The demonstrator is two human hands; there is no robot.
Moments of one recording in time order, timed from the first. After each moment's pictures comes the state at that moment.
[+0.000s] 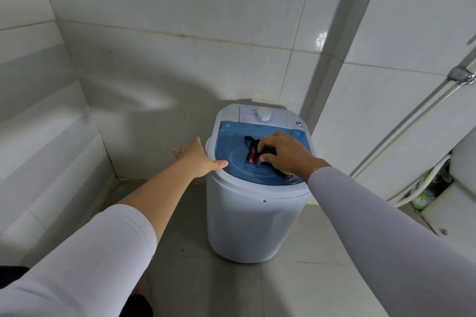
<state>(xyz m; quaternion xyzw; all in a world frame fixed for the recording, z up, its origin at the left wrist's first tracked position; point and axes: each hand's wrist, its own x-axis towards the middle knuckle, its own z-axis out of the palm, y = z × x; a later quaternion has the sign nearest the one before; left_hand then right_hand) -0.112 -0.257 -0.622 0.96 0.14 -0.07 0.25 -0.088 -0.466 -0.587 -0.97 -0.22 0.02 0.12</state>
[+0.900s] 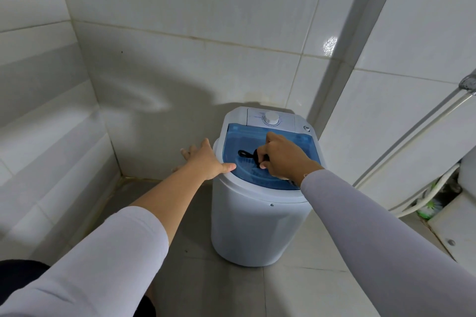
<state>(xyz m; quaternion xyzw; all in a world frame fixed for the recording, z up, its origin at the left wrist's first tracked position) -0.088 -0.248 -0.650 0.95 0.16 -0.07 0.25 -0.092 -0.438 -0.583 -0.96 -0.27 0.00 -0.01</state>
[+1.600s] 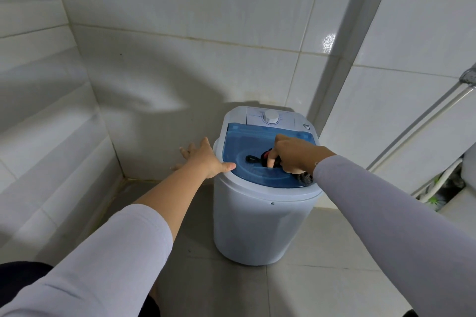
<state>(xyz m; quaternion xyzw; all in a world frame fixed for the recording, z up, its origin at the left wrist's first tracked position) -0.085 -0.246 -0.651 0.96 0.16 -0.07 0.22 -0.086 -0.457 -0.566 -0.96 -0.26 0.12 -0.08</state>
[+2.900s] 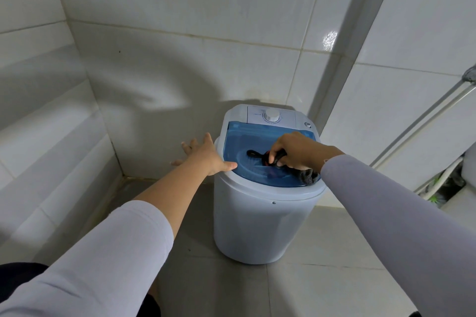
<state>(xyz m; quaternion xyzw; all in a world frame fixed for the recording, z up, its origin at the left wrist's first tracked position) -0.092 -0.251 -0.636 0.96 0.16 -0.09 0.22 -0.080 -0.462 -0.566 -0.96 -0.25 0.09 0.03</state>
